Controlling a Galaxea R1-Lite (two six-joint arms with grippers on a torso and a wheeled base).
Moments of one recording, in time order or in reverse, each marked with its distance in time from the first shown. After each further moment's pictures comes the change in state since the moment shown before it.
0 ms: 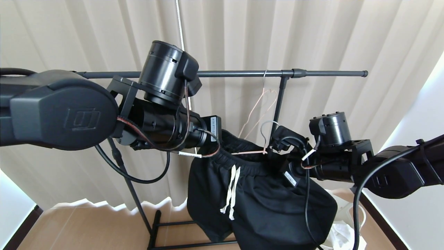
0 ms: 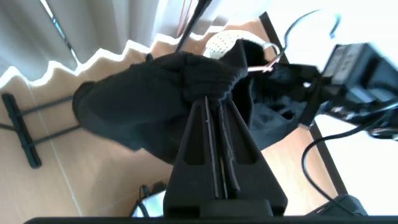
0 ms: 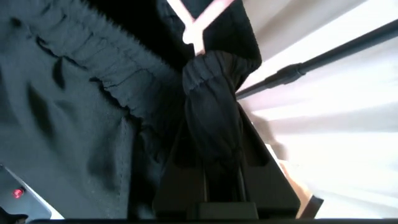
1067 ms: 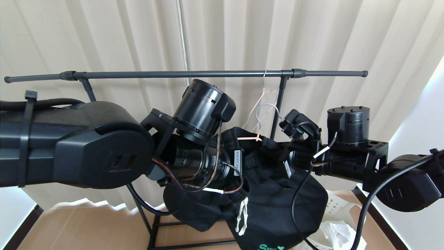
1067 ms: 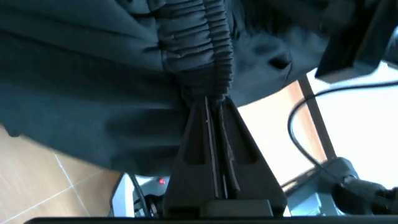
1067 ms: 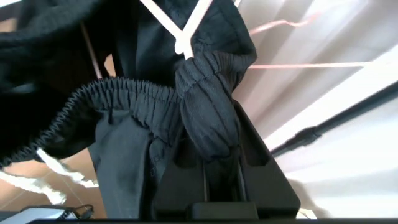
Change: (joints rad) left arm -0.131 0.046 0.078 -0.012 0.016 -0.086; right arm 0.020 -0.048 0.097 -0.293 0.203 0.168
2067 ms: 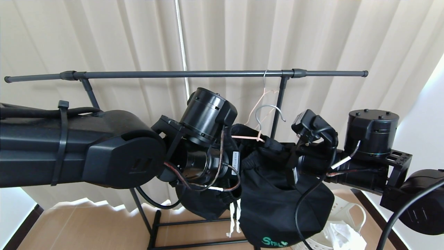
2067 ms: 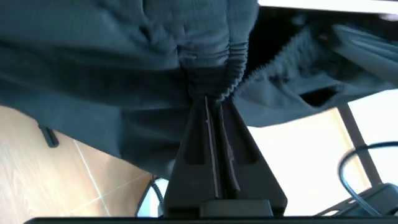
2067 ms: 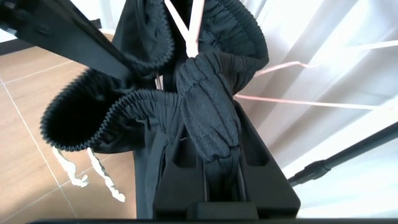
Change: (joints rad) left arm 0.020 0.043 0.012 -0.062 0.093 0.091; right arm 0.029 -0.078 0.129 -0.171 0.079 0.000
